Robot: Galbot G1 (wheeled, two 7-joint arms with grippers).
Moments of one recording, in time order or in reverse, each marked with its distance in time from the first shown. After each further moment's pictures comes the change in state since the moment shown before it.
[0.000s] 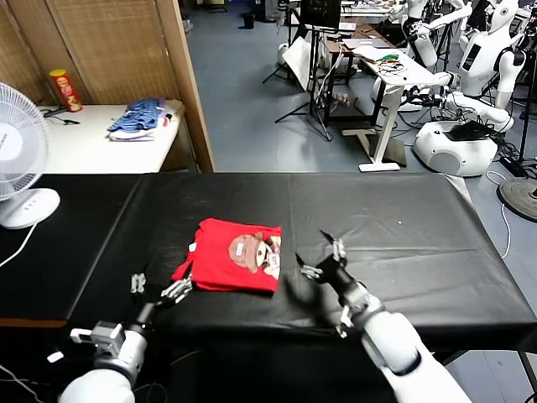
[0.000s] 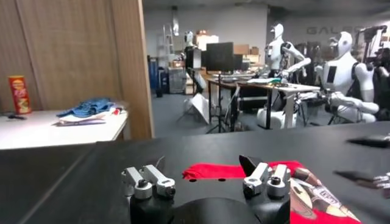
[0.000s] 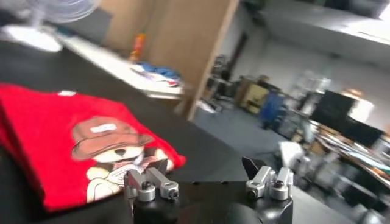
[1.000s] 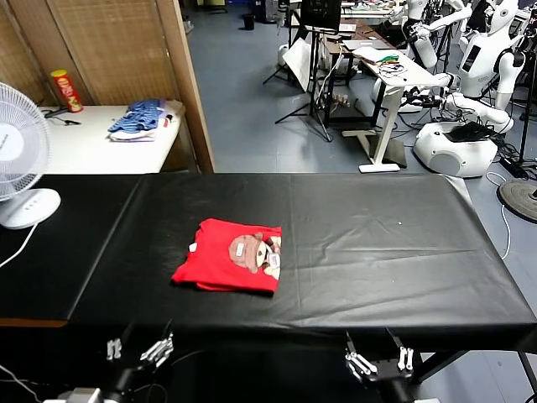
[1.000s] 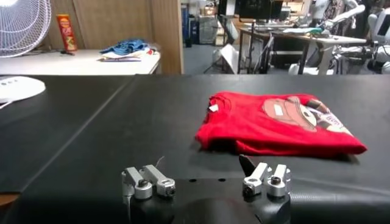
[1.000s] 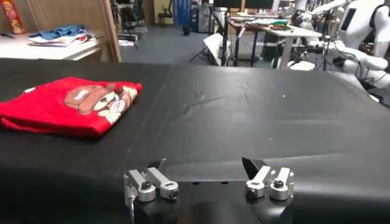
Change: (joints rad) left arm 0.377 -0.016 -0.068 -0.120 -0.019 -0.018 -0.092; right arm -0.772 0.059 0.181 0.503 0.238 -0.150 0.374
